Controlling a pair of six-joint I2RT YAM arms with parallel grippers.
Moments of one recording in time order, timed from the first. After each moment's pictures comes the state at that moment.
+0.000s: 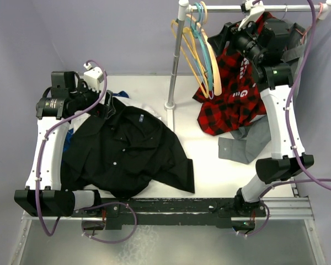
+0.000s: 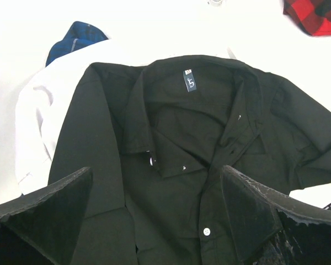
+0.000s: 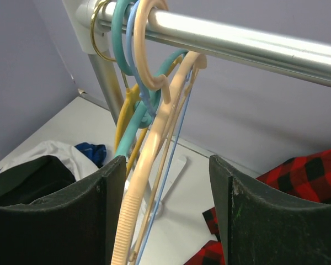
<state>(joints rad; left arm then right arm) 0.01 1.28 1.51 -0.95 0.45 0.27 0.15 1.64 2.11 -0.46 -0.40 0.06</state>
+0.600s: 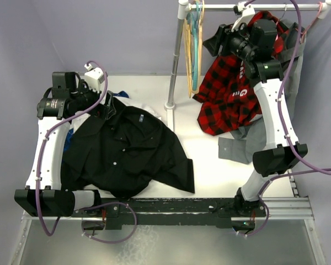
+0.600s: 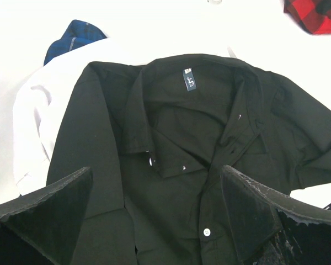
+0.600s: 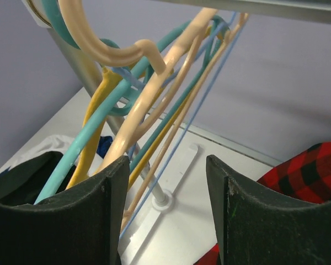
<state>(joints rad) 0.01 1.28 1.49 -0.94 0.45 0.27 0.15 1.73 2.11 -0.45 -0.41 0.11</state>
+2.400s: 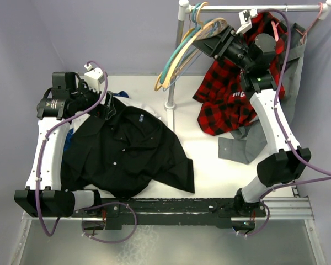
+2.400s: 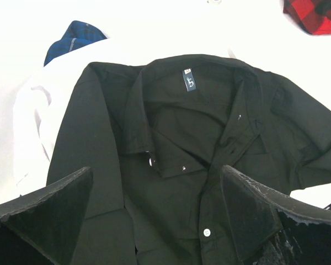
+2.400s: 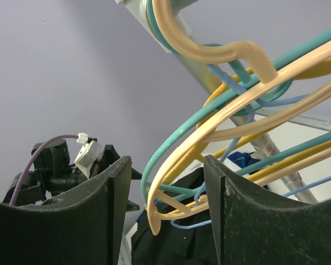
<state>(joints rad) 0.01 1.27 1.49 -0.94 0.45 0.27 0.16 1.61 1.76 0.07 -0.67 0.86</state>
